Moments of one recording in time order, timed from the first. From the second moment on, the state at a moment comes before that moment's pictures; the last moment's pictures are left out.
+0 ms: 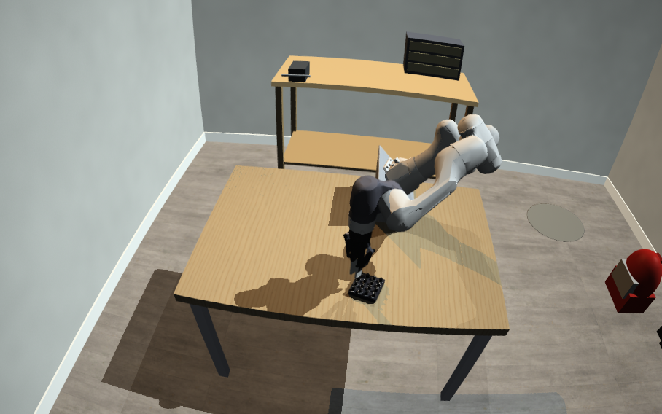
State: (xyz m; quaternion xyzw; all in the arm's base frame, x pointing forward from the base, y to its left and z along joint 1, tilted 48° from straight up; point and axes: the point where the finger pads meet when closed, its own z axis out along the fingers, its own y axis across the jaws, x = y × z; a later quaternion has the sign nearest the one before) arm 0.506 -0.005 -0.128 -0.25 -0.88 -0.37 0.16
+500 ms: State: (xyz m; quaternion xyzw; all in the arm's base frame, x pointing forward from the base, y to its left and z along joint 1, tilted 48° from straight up) arm 0.506 -0.008 -0.125 -0.35 -0.84 -0.35 0.20
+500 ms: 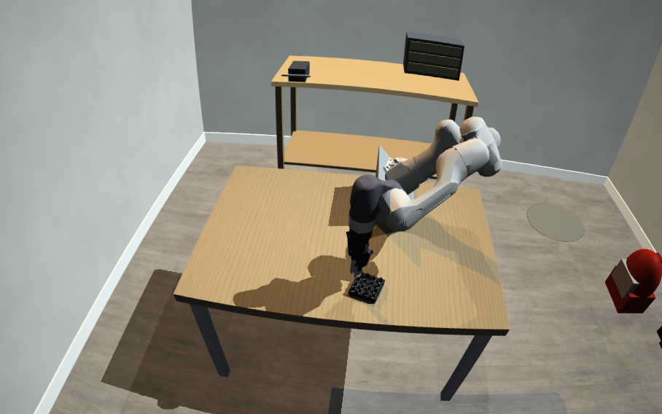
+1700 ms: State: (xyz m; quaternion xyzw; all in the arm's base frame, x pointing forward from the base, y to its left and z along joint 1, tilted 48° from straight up) arm 0.509 -0.012 -0.119 -0.56 -0.72 -0.28 0.29
